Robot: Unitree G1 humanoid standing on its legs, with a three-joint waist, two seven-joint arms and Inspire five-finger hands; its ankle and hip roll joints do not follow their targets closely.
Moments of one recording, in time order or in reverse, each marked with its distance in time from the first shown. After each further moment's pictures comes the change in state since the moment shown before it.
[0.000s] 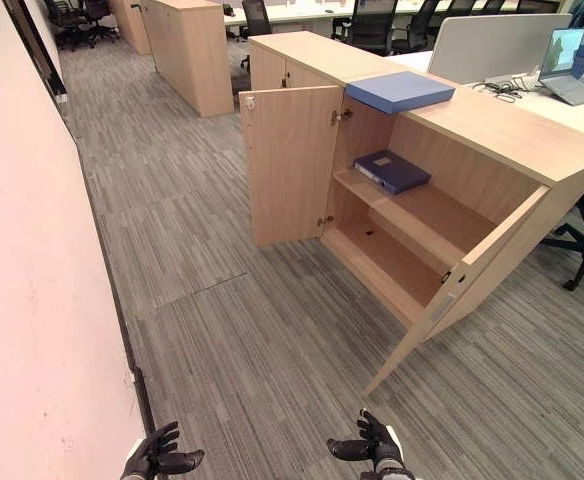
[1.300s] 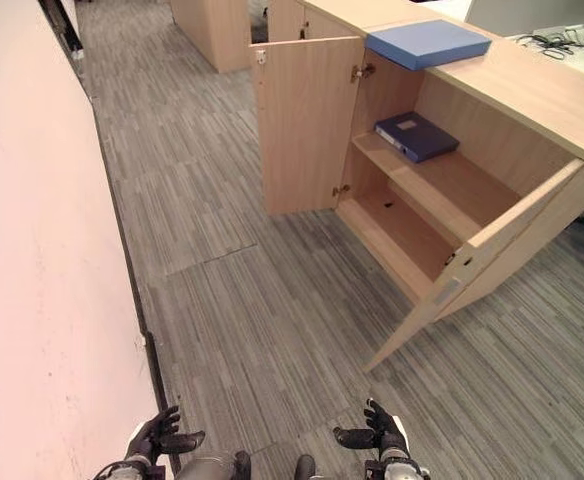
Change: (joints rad) left arm -0.094 -0.003 0.004 0.094 -0.043 -0.004 -0.002; right arm -0.039 -0.020 -0.042 0.004 0.010 -0.001 -0.020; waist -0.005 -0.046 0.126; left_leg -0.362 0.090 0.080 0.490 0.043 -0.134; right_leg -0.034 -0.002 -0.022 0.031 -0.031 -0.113
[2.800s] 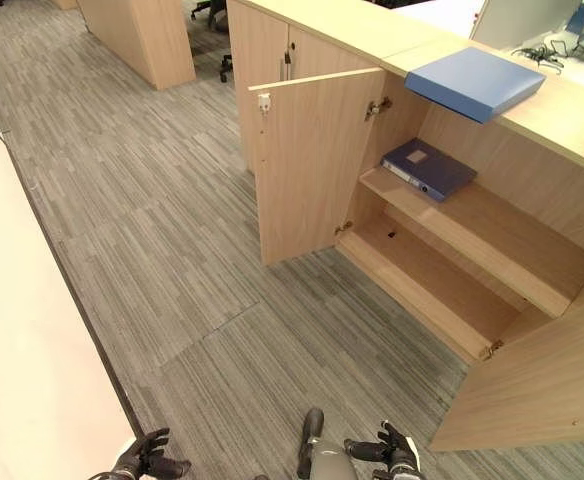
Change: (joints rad) left arm -0.010 0.066 -0.046 0.088 0.201 0.028 -0.024; right arm -0.032 0.016 -0.079 0.172 0.044 0.021 -0.019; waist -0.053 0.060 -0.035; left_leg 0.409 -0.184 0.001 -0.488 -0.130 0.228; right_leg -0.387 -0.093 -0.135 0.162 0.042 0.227
